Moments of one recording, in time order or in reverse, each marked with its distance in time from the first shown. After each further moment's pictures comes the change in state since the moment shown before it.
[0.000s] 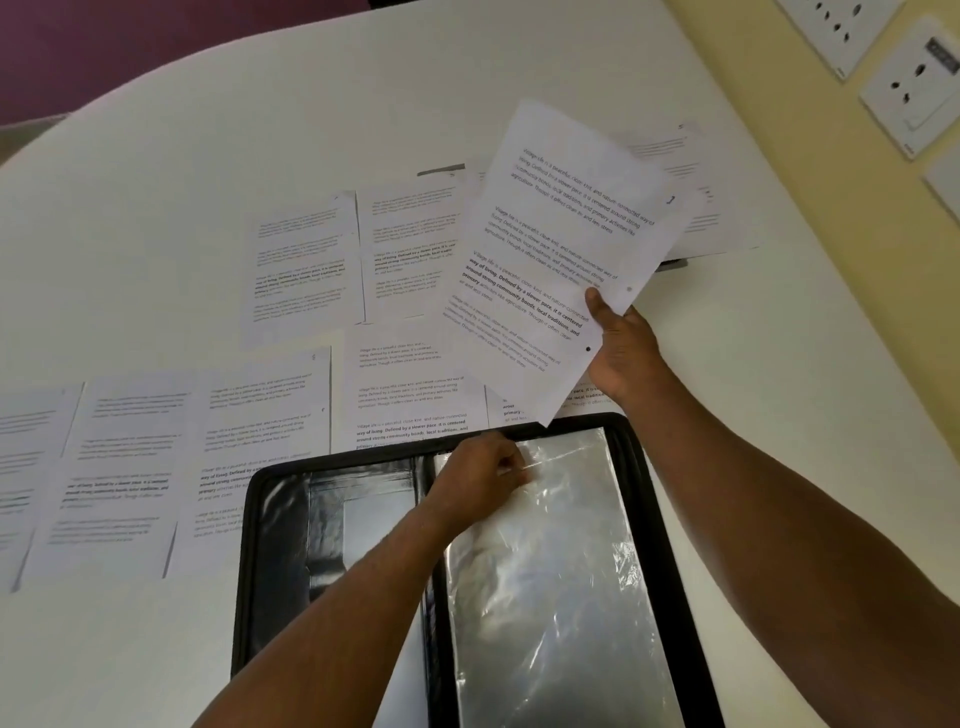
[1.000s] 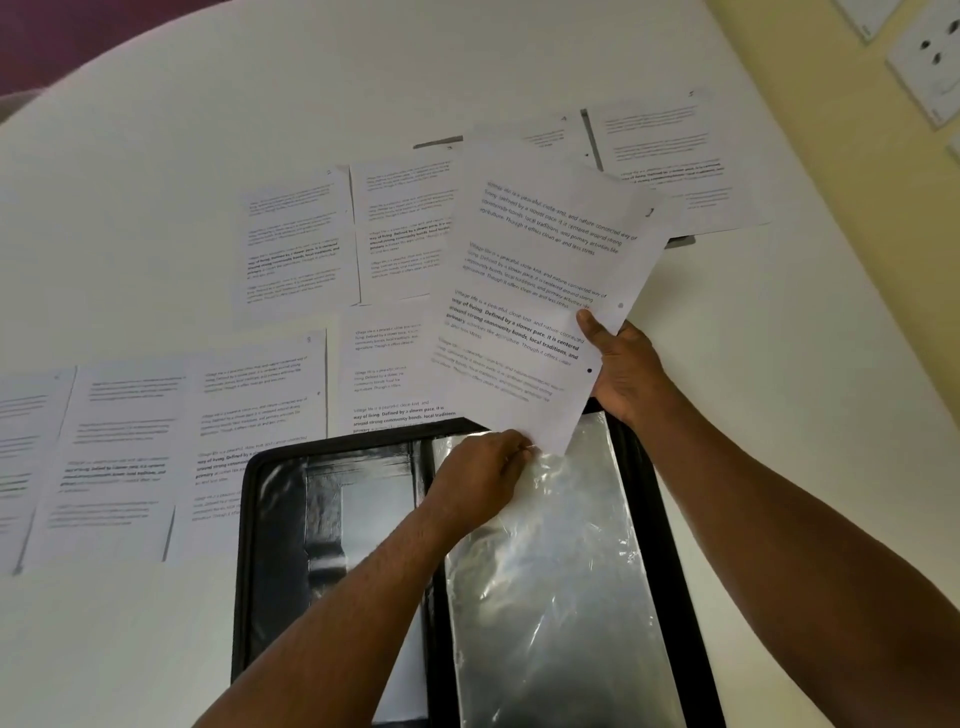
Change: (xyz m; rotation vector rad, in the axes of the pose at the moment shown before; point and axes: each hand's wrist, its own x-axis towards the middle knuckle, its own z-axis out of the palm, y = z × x) left_hand -0.013 0.005 0.009 0.087 0.079 0.092; right_hand -0.013 0.025 -0.028 -0.137 -0.070 0.051
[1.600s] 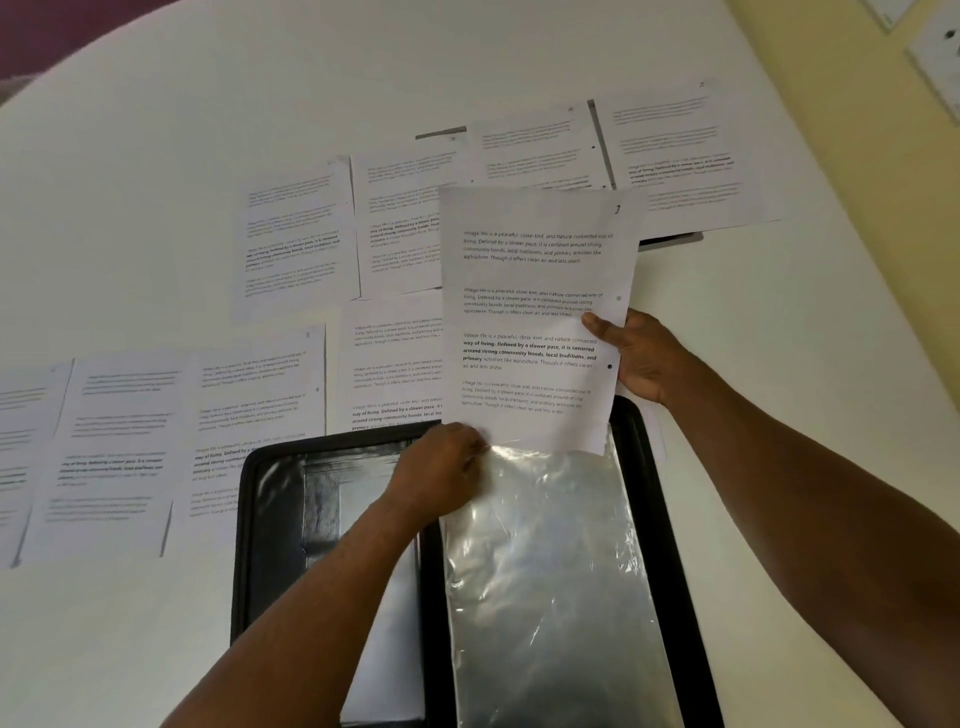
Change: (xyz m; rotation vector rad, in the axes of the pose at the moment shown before) left_hand -0.002 -0.036 -0.020 0.160 -0.083 -0.118; right_hand 0.028 -0.019 -0.022 -0.201 -0.106 0.139
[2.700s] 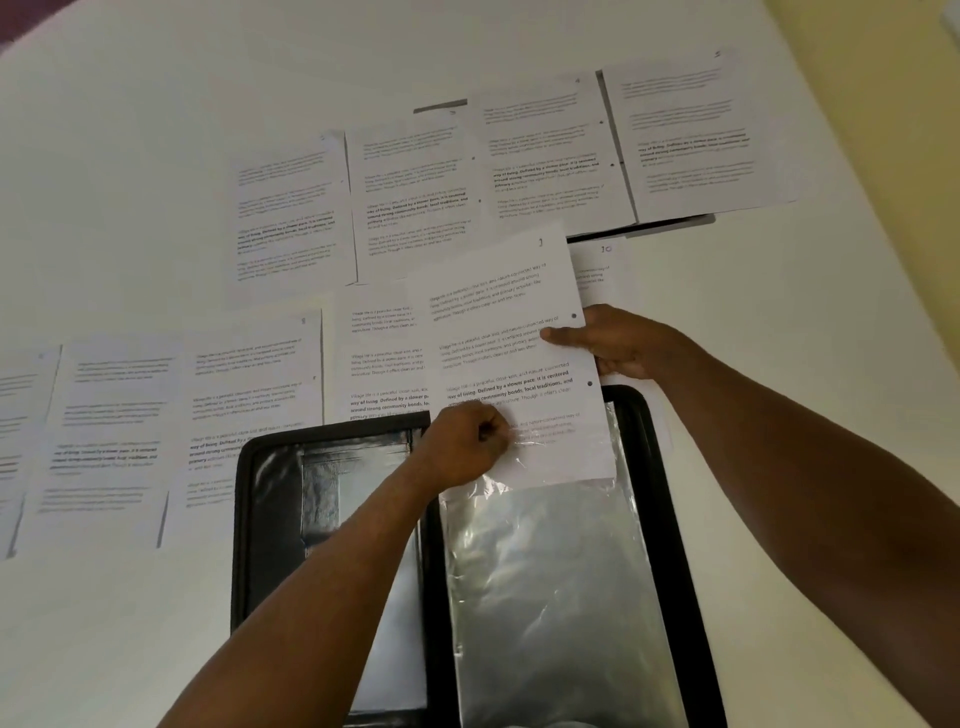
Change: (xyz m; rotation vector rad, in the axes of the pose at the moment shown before) left_hand 0.023 0.013 -0.003 -0.301 -0.108 -0.108; right_hand 0.023 -0.001 0.015 -0.583 -0.205 0.233
